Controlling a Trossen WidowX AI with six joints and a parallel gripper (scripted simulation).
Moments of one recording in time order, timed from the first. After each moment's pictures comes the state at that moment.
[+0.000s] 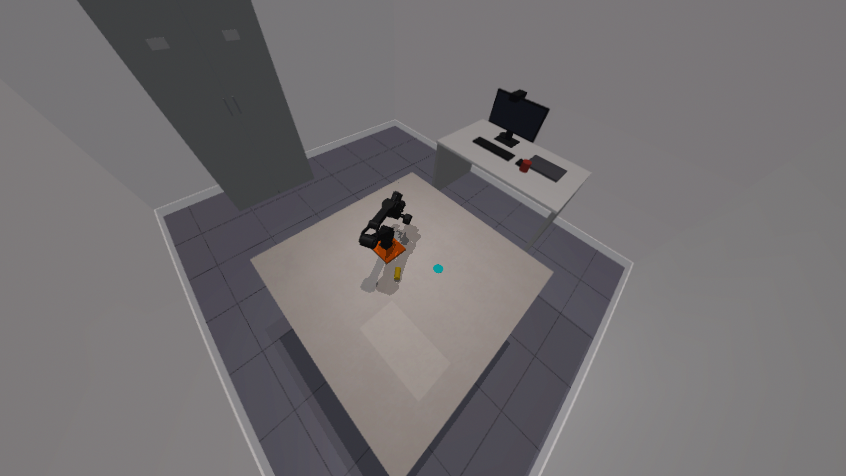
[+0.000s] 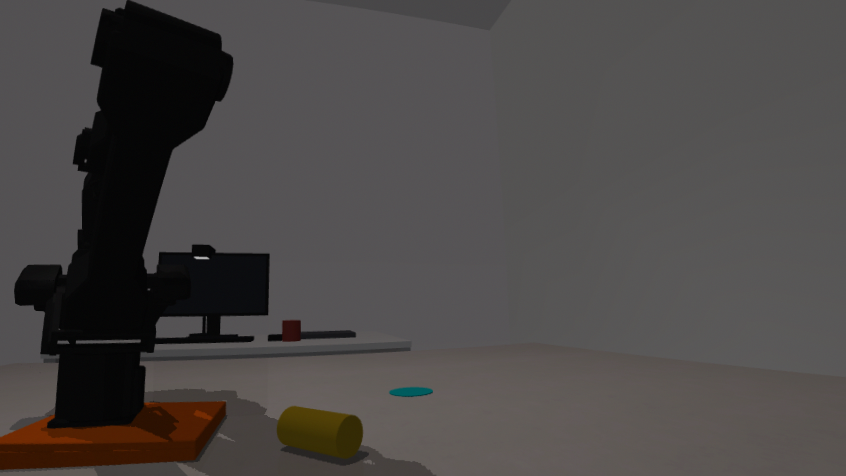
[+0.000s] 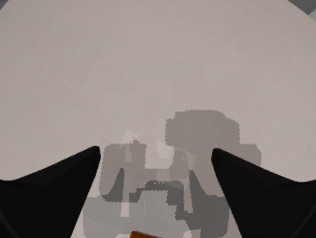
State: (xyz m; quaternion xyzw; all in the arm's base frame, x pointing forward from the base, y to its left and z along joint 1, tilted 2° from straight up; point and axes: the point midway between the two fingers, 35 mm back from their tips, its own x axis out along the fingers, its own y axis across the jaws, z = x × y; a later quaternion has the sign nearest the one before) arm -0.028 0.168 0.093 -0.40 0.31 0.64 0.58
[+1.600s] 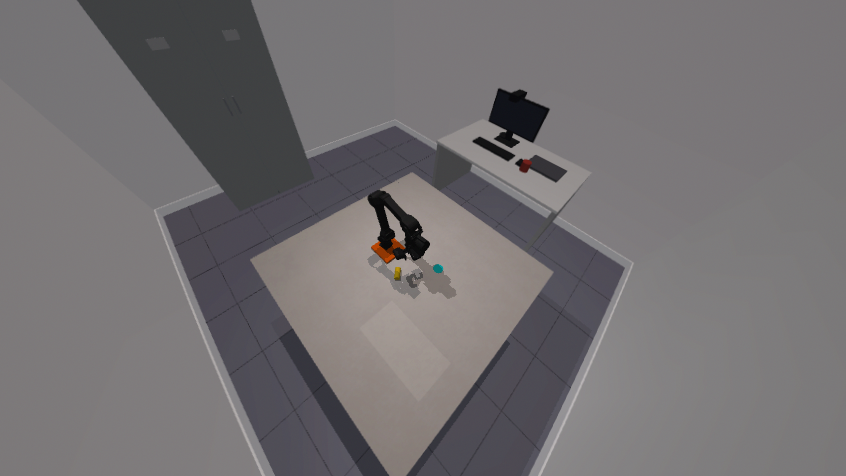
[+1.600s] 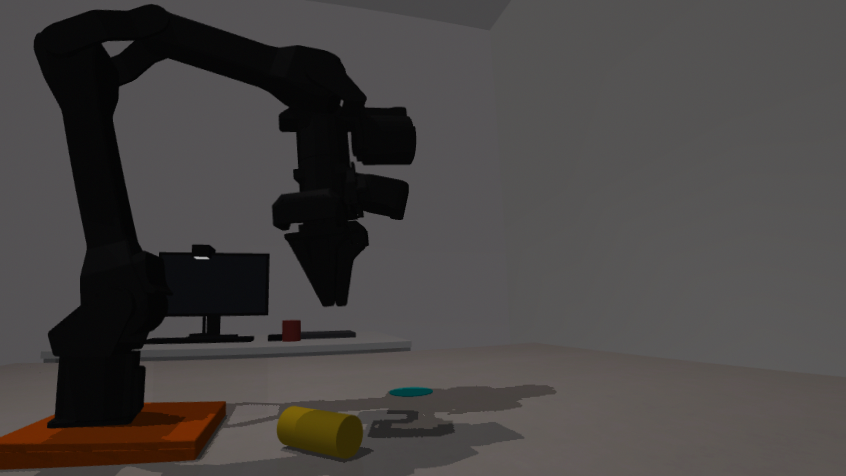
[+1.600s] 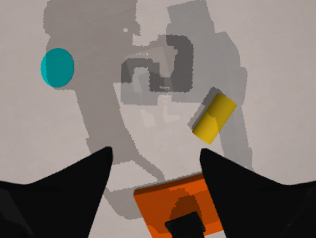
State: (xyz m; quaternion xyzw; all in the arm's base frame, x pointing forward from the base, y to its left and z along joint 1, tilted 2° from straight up) arm 0.215 -0.038 0.146 0.16 0.64 -0.17 0.73
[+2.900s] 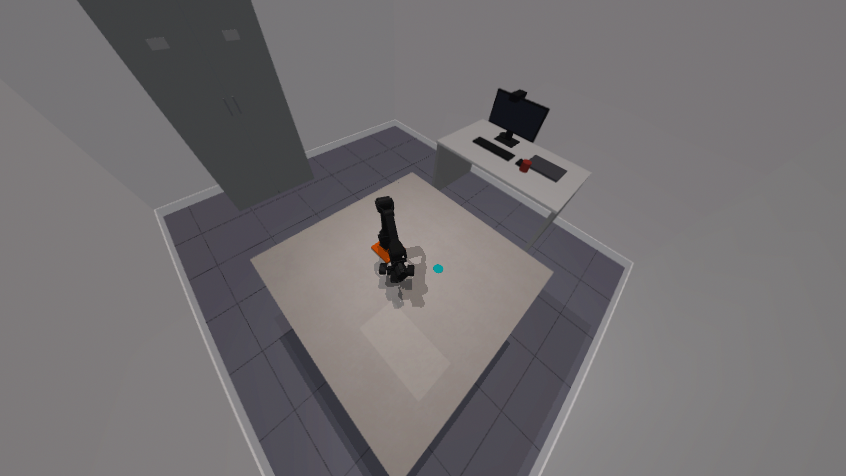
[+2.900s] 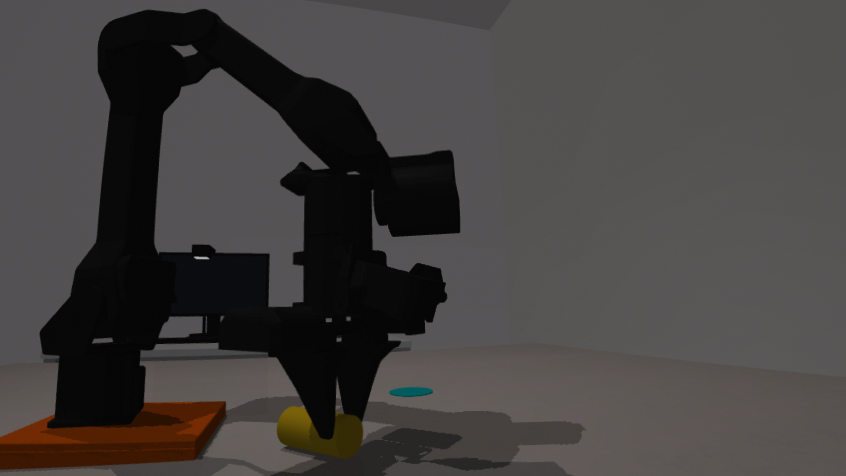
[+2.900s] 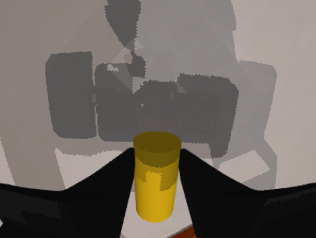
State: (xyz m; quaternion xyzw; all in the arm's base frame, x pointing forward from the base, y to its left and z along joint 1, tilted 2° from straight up) arm 0.198 -0.137 0.044 0.34 0.60 -0.33 0.64
